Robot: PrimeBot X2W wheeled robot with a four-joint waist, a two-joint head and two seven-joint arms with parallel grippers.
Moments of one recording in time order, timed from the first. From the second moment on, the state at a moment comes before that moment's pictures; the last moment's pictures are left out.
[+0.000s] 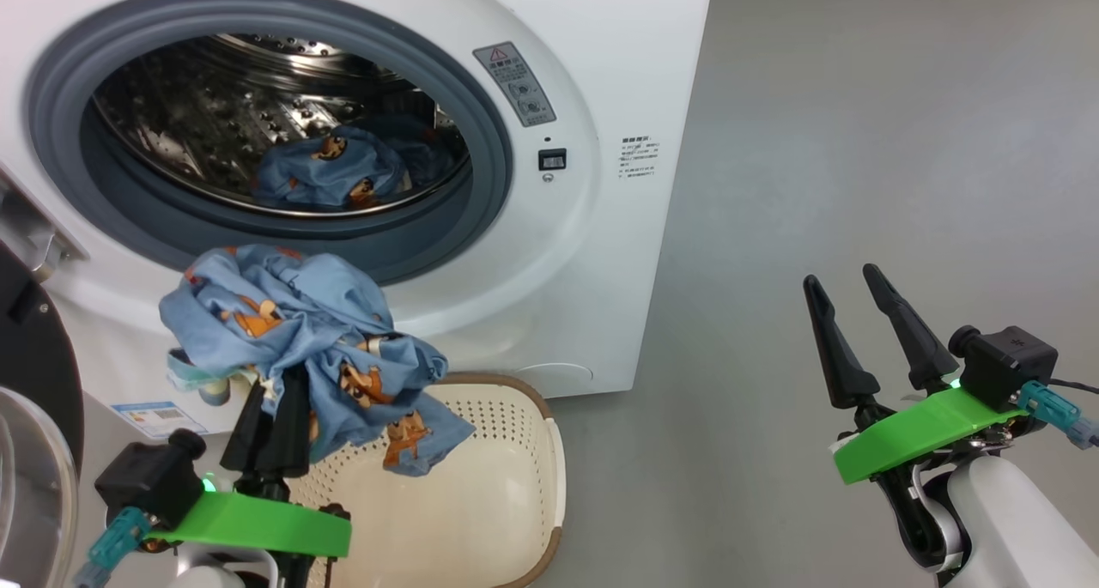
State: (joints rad) left arm -0.20 0.20 -0.24 0.18 -0.55 -0.05 -0.25; right arm -0.29 -0.22 0.23 0.32 0.48 0.13 -0.25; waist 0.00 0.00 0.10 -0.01
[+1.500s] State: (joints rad) left arm -1.40 0.46 -0.19 0.87 -0.44 -0.13 -0.26; right arm -0.45 -0.16 0.22 0.19 0.44 0.13 -0.25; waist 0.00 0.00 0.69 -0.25
